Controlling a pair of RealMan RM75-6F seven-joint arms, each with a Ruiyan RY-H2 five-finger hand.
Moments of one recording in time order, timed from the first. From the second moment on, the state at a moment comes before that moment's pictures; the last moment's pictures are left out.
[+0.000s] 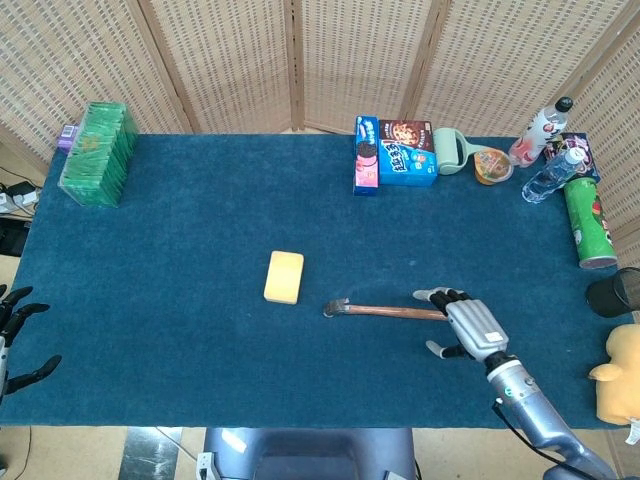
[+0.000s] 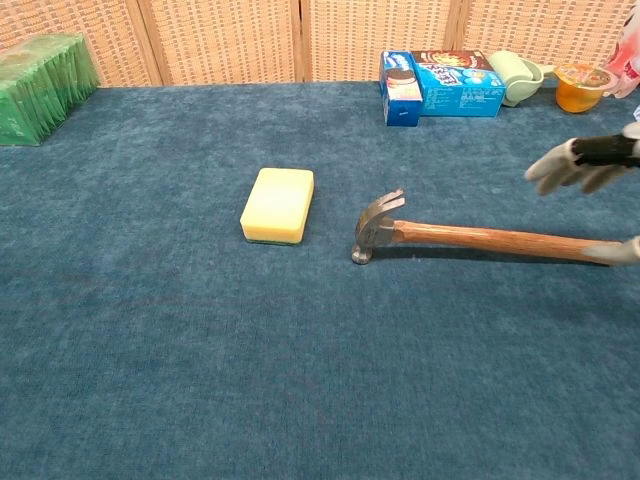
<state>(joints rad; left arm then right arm) 0.01 -1.05 -0.04 -1.74 1.57 1.60 0.04 0.42 -1.24 0.12 -1.72 -1.39 0.98 0.01</state>
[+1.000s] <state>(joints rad) 0.01 -1.06 -0.06 -1.58 1.49 1.58 -0.14 0.64 -1.49 0.16 -1.58 -0.95 0.90 -0.40</state>
